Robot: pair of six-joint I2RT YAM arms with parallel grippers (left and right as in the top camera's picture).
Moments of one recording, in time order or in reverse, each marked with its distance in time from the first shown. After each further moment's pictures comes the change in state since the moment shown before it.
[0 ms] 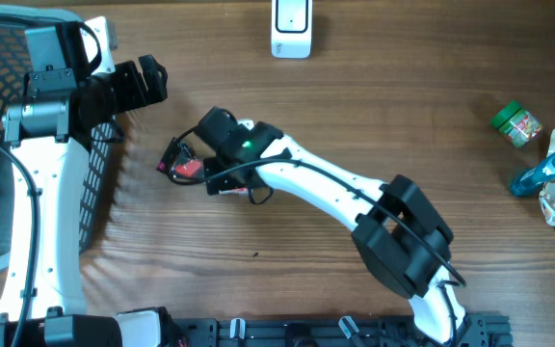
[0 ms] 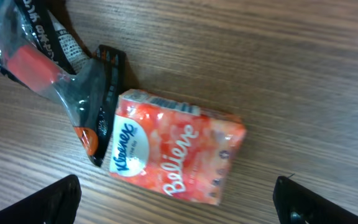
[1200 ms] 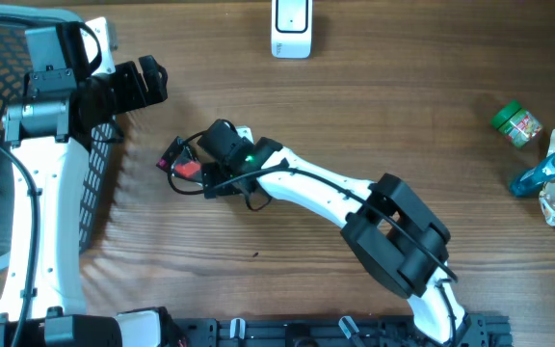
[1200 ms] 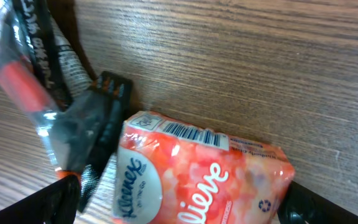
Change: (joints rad) left arm 0.000 0.000 0.000 -0.005 0.000 0.000; right arm 0.003 0.011 -0.135 0.233 -0.029 -0.004
